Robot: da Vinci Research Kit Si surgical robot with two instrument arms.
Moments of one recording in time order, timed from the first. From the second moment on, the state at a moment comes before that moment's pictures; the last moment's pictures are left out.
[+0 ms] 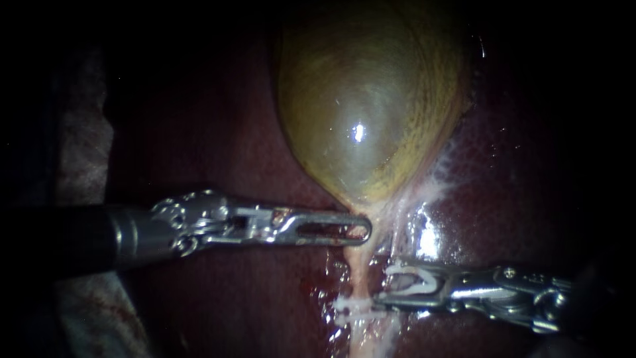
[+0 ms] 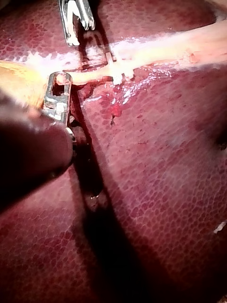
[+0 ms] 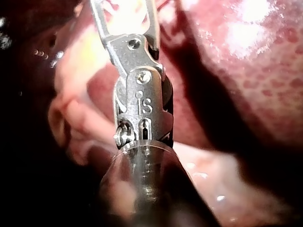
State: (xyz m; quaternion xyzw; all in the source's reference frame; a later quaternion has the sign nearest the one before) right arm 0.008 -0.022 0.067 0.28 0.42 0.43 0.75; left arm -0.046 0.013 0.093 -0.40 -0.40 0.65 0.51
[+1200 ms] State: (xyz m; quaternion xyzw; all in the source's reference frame) right arm 0.012 -0.023 0.070 0.30 0.43 0.44 0.73; left arm -0.043 0.012 0.089 -0.40 -0.41 0.65 0.50
